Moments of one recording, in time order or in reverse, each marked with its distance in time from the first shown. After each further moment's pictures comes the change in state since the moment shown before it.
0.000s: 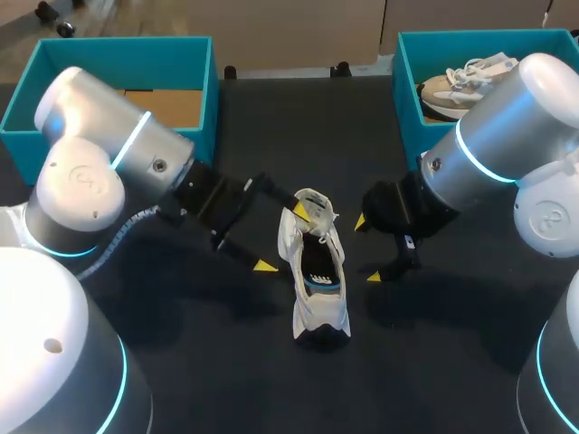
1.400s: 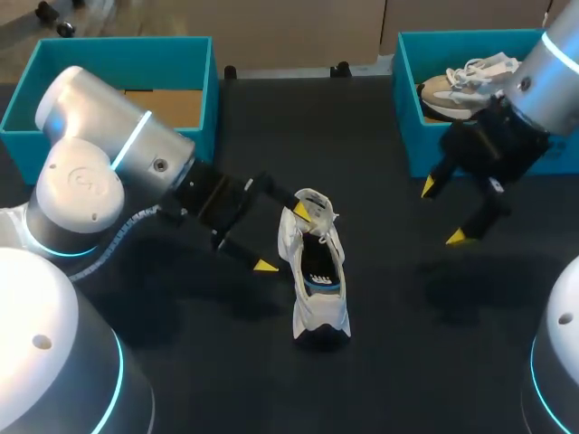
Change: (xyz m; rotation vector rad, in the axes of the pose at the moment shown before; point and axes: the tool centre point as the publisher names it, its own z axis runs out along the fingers) left arm 0.000 0.000 0.000 0.000 0.001 0.000; right arm 0.004 -0.041 -0.130 0.006 0.155 0.010
